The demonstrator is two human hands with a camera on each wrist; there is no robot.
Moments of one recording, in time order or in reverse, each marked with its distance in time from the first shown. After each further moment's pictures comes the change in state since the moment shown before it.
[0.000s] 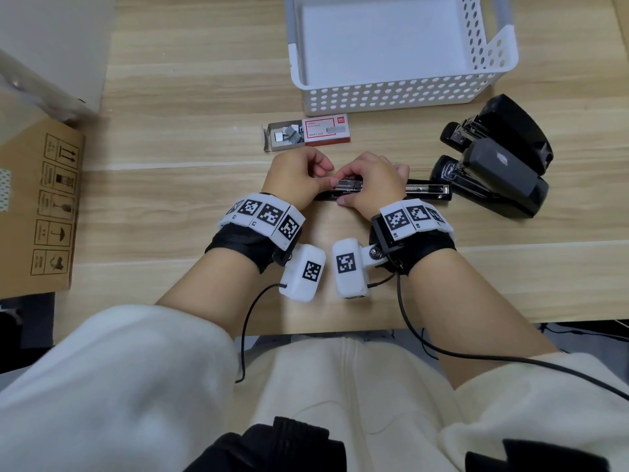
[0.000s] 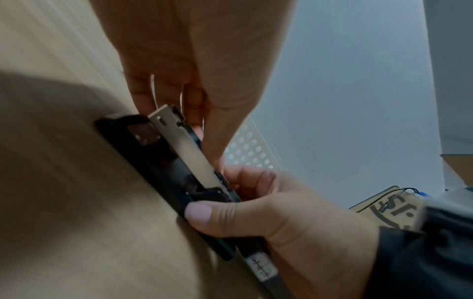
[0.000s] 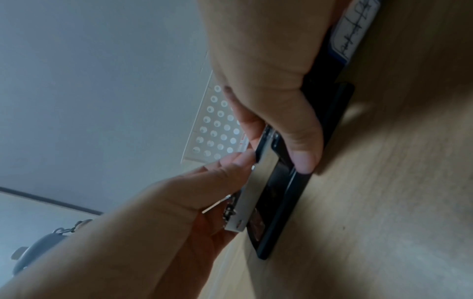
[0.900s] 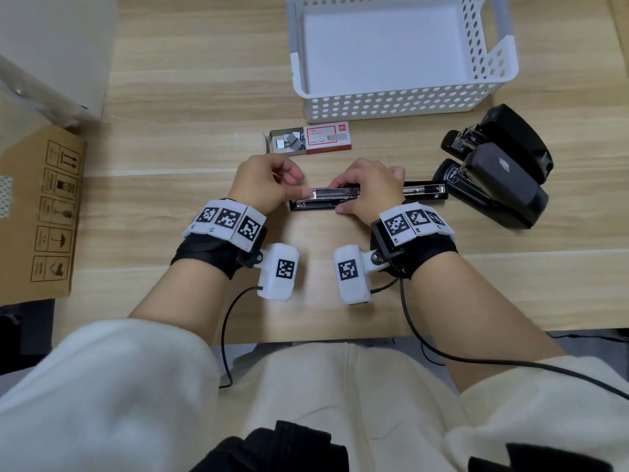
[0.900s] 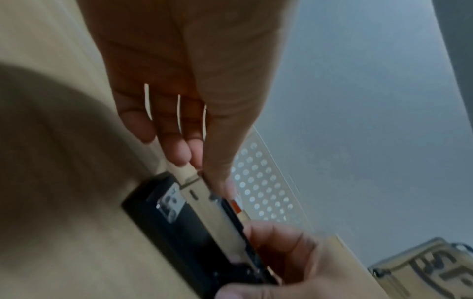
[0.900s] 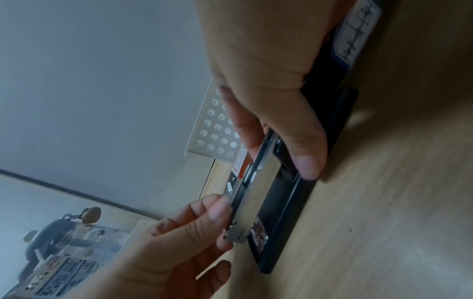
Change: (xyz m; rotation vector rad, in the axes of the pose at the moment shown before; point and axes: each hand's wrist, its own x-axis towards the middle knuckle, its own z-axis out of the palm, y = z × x) left_hand -0.003 -0.019 -0.036 -0.033 -0.001 -0.099; right_hand 0.004 -0.005 -0.003 -0.034 -0.067 -0.067
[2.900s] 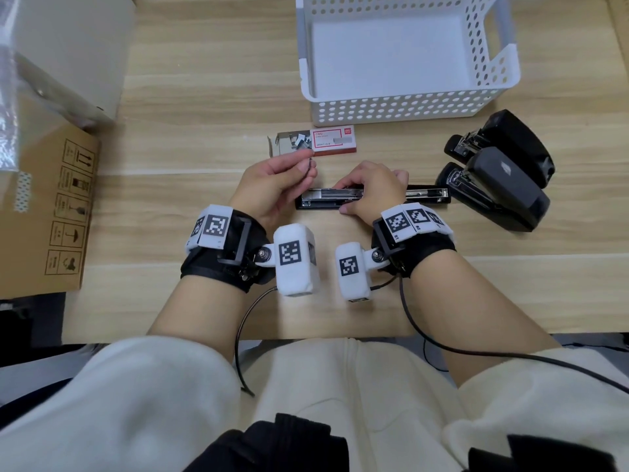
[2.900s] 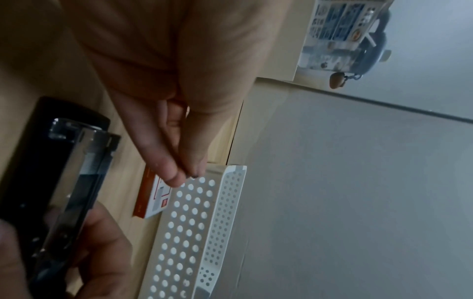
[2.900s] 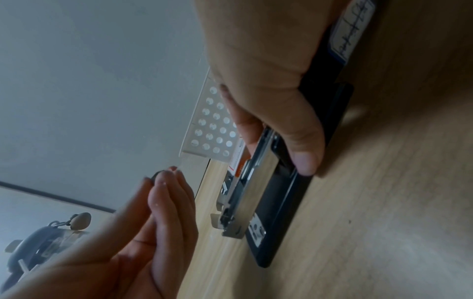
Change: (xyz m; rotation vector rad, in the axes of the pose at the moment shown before) left_hand -0.026 0.021 0.001 -1.001 -0.011 -0.209; right_hand 0.001 0.000 0.002 0.005 0.030 0.042
